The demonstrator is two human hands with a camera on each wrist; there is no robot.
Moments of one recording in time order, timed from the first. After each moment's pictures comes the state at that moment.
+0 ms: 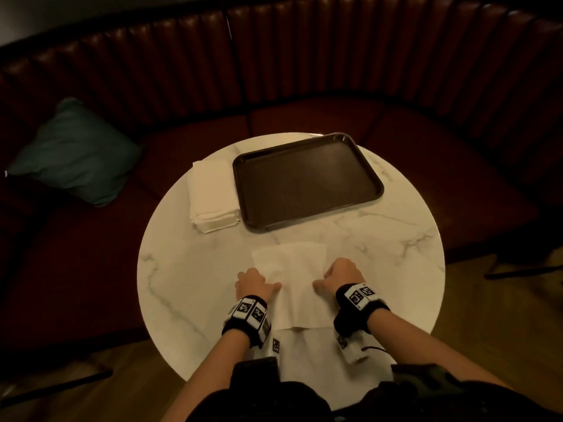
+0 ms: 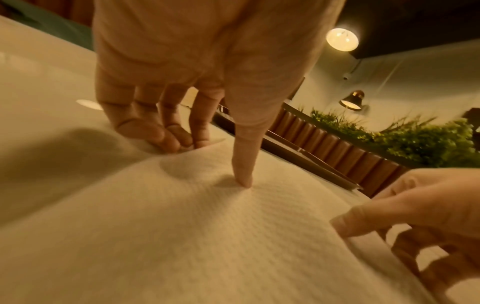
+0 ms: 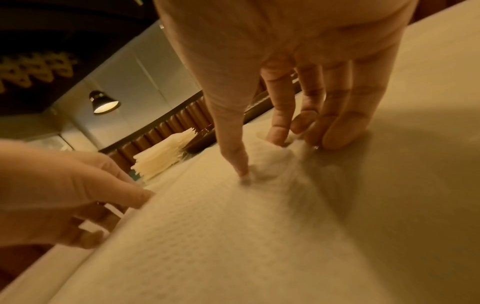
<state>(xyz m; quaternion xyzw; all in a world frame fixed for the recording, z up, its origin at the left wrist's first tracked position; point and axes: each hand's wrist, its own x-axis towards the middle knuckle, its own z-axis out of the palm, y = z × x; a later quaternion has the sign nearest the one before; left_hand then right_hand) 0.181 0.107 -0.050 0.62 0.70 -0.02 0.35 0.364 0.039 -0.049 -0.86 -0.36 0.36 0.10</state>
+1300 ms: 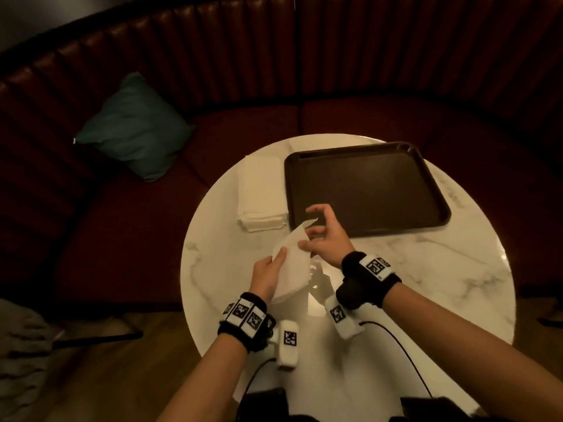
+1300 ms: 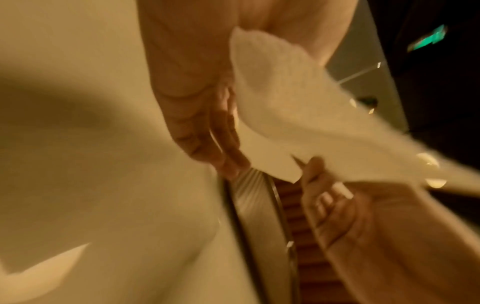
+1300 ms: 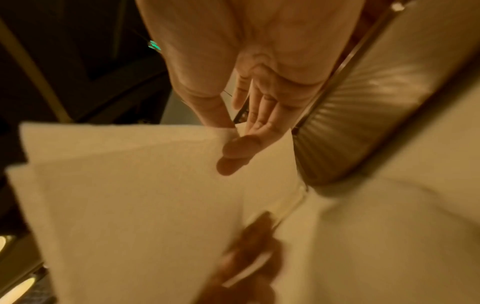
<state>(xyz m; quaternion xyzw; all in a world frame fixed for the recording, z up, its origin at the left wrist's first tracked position) 0.138 0.154 -0.005 0.39 0.64 0.28 0.61 0.299 0.158 0.029 -0.60 -0.44 0.53 0.41</state>
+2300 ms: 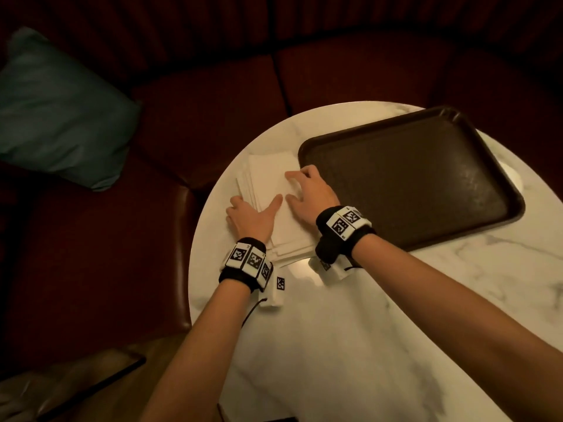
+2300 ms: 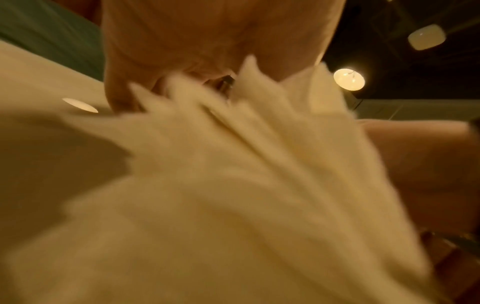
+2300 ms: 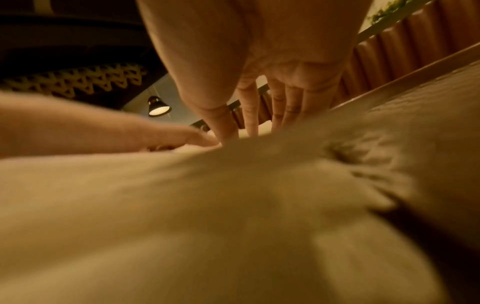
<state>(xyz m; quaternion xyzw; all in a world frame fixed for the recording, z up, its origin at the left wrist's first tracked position) 0.109 0.404 -0.045 0.52 0.73 0.19 0.41 0.247 0.385 -0.044 -0.76 -0.57 0.27 0.18</state>
